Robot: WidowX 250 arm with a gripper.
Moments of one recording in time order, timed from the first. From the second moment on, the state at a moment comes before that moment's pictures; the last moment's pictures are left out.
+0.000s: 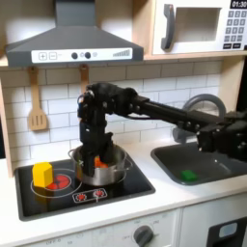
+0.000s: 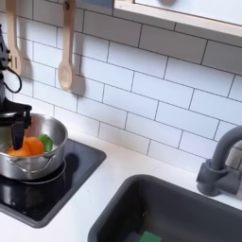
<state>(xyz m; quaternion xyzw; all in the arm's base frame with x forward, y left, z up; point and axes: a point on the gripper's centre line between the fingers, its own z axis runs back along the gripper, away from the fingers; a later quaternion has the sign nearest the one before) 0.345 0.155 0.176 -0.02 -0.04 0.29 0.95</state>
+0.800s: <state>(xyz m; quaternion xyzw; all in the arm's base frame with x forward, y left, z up) 0.351 0.172 0.157 -0.01 -0.02 0.30 0.95</state>
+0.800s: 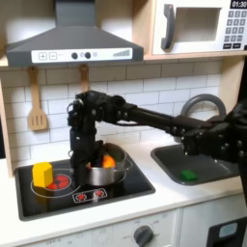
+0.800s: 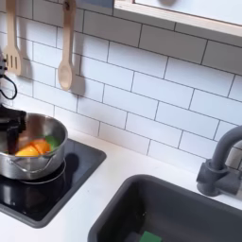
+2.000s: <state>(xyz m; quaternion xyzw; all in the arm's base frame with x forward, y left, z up) 0.353 0.178 0.159 0.00 -0.03 0.32 0.95</state>
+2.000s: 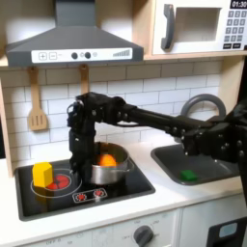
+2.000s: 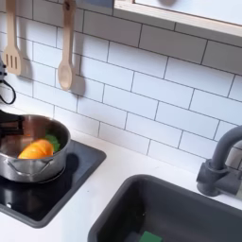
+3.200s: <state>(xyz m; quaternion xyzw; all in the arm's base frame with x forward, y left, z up) 0.360 0.209 0.151 0.01 -0.04 0.36 0.93</state>
